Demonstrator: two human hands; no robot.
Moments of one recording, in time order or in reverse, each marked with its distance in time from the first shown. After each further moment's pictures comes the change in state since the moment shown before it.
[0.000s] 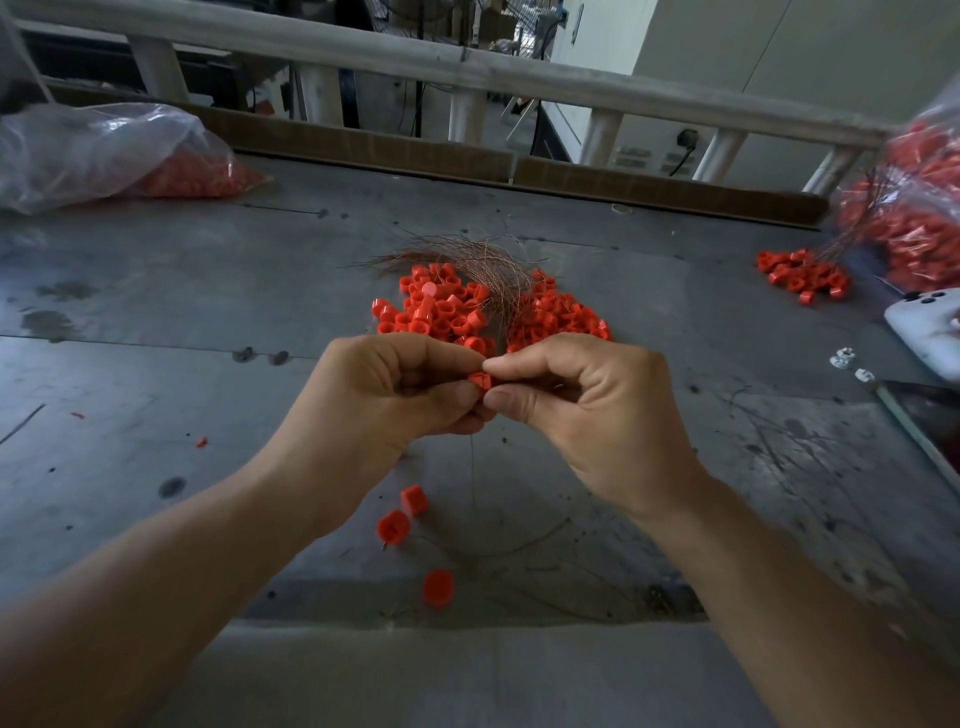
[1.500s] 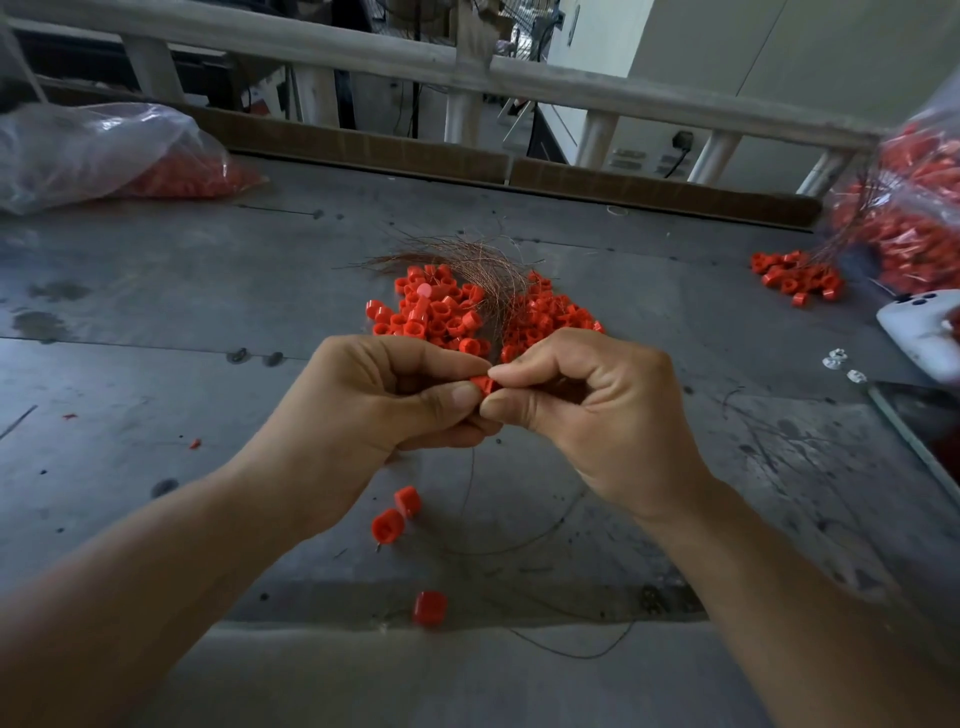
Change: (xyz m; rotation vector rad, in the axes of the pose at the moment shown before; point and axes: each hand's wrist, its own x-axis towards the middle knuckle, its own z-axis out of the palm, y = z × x) left_hand -0.003 0.006 -0.003 -0.104 -0.103 -0.049; right_hand 0.000 -0.006 -0.003 0.085 0.010 -0.046
